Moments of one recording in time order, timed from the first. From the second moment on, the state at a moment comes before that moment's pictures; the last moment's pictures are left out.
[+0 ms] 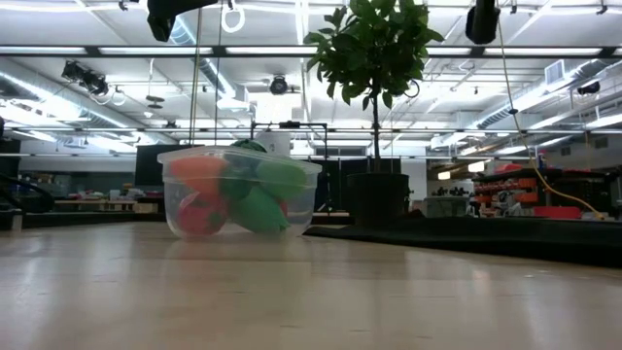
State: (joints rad) left arm -0.06 0.70 0.66 -0.01 -0.22 -0.30; right arm 0.46 1.08 0.62 0.49 0.64 0.85
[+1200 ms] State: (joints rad) left arm -0.06 0.70 0.66 -0.01 -0.27 -0.30; right arm 0.13 0.12 0.27 0.49 0.20 0.45
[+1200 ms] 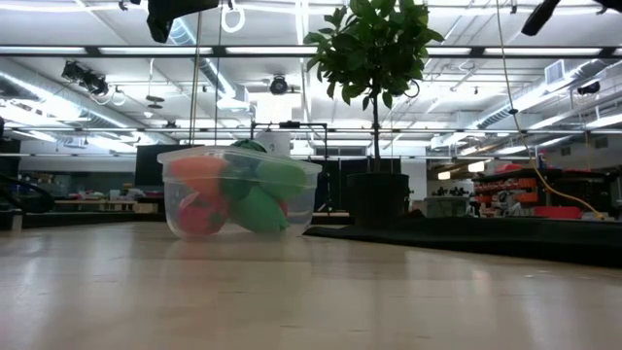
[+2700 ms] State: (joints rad) left arm -0.06 0.70 0.66 -0.01 -0.41 -0.36; right arm 0.05 0.00 0.01 0.28 0.11 0.39
